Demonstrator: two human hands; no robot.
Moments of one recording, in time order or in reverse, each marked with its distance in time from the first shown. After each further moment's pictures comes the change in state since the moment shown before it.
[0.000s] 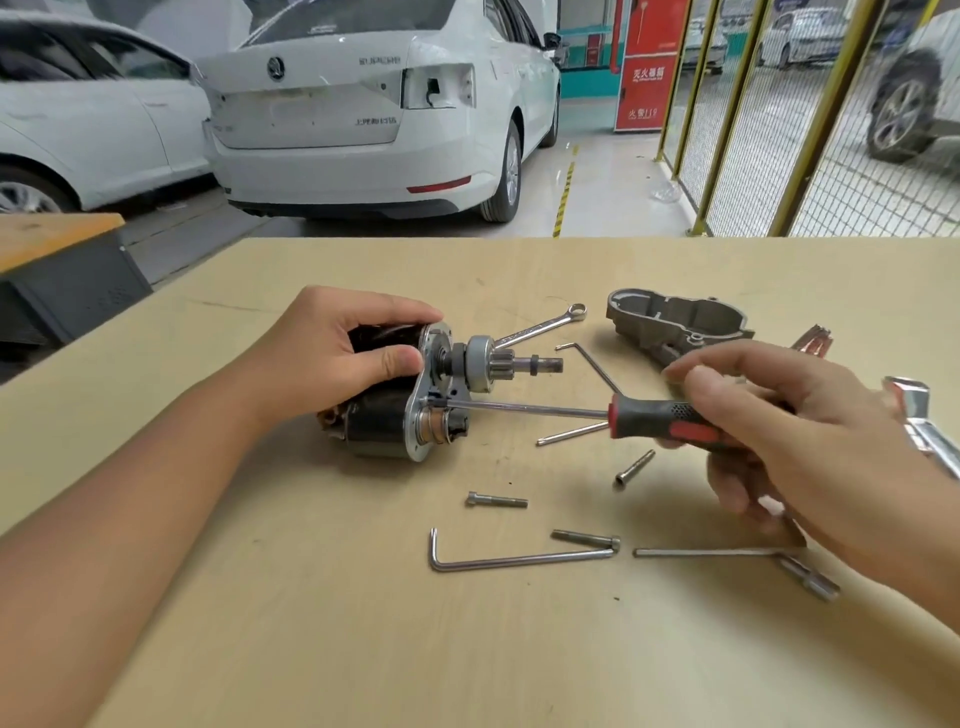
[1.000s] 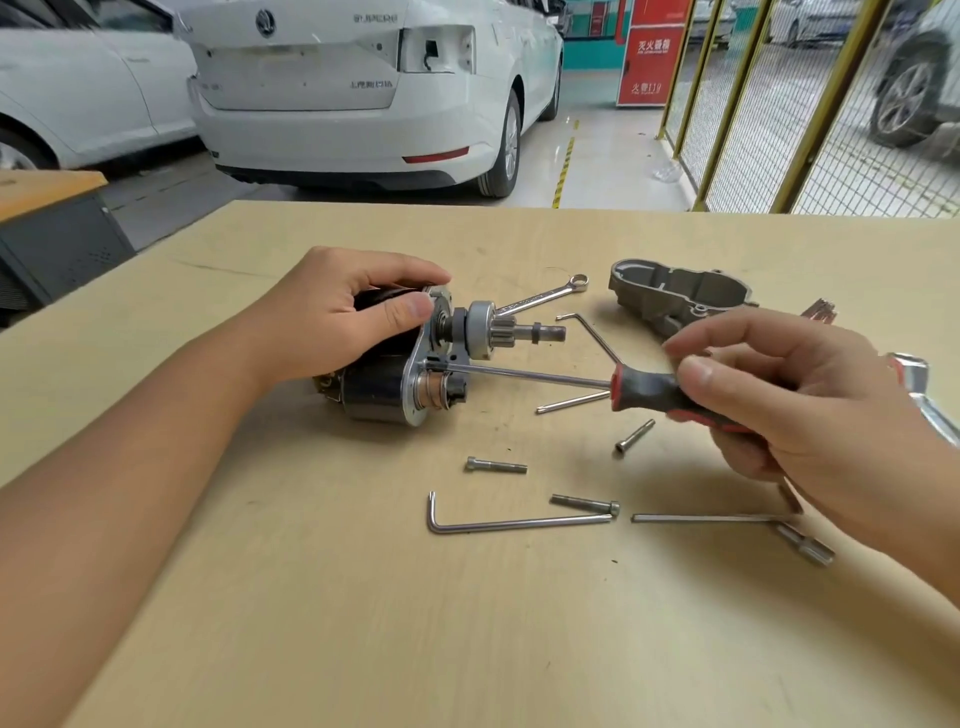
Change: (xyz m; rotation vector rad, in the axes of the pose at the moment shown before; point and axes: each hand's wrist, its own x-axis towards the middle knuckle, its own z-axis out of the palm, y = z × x) left_hand 0.003 -0.001 0.003 0.004 -0.036 -0.025; right_hand 0.003 0.006 -0.002 0.030 -0.063 -0.091
